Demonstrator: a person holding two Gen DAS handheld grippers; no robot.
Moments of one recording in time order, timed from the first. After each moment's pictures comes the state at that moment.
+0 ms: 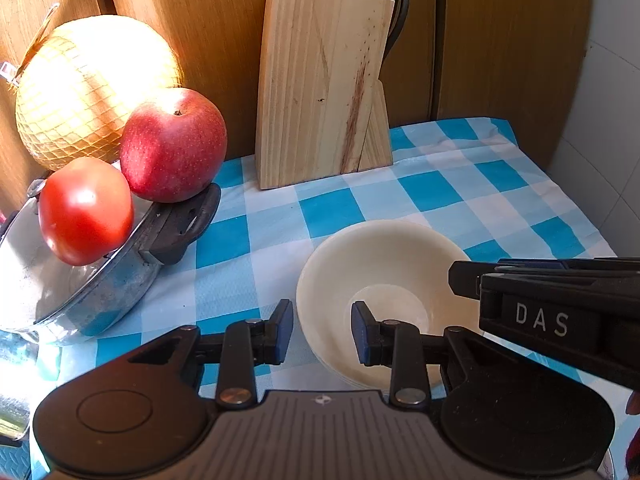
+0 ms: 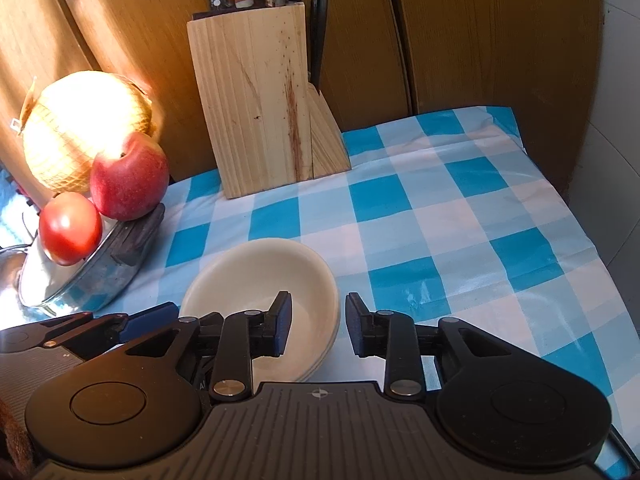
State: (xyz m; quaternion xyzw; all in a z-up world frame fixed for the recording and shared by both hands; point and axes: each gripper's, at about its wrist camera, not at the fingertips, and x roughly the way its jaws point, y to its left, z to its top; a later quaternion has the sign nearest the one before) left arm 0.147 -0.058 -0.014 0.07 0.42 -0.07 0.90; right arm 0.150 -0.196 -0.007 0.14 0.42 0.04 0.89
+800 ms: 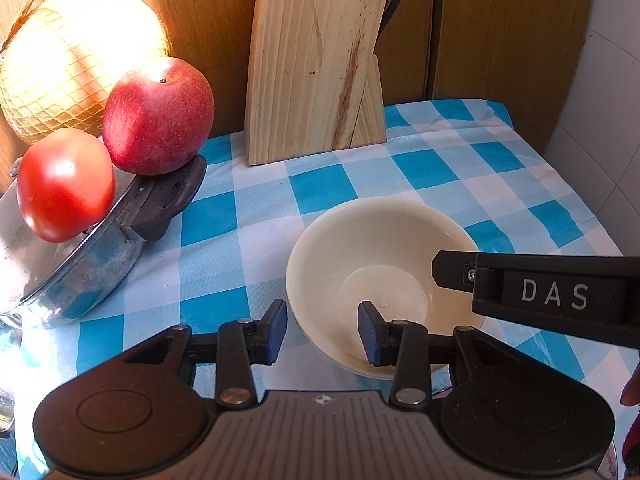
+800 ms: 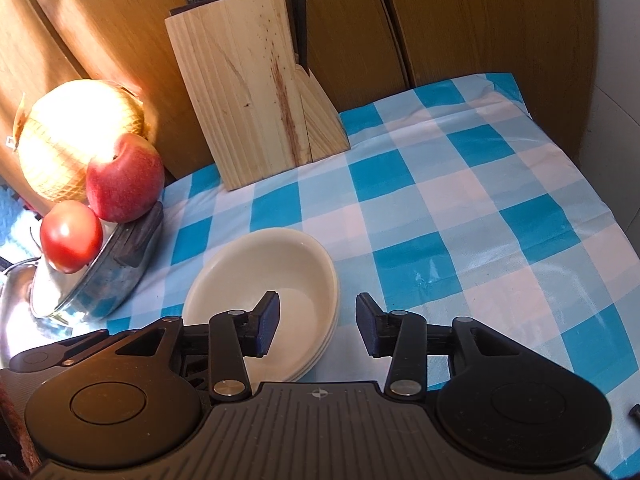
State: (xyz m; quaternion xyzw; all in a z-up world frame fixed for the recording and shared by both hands) left arm 0.152 -0.058 -0.028 0.07 0.45 -0.08 0.89; right arm 0.157 -0.203 -0.021 0.19 0.44 0.05 0.88
